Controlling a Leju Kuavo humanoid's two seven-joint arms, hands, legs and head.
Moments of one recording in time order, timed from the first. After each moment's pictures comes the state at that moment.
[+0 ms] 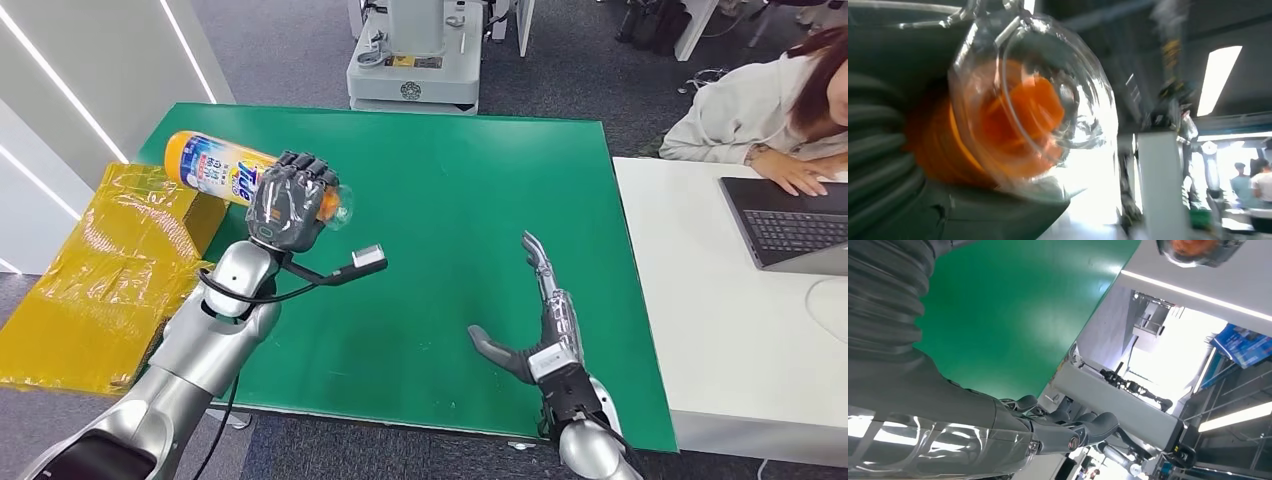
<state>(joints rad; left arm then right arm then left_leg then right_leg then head) -0.61 0.10 -0.49 -1.12 -1.45 0.59 -0.07 -0.19 -0.06 0.52 -1.46 0.20 -0.29 -0.50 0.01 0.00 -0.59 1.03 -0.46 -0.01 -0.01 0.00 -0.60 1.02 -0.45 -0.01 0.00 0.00</state>
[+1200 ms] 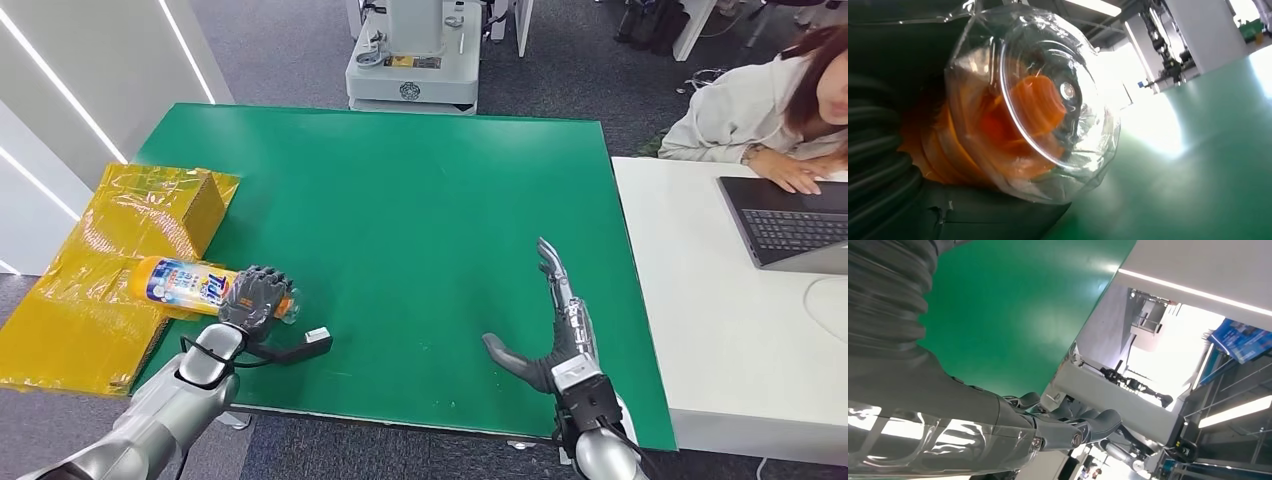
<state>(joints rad) -0.50 0.22 -0.54 -0.67 -1.38 0.63 0.01 -0.16 -0.08 0.48 -1.49 0.16 -0.24 -0.53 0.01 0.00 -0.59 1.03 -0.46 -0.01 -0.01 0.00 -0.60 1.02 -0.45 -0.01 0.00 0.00</state>
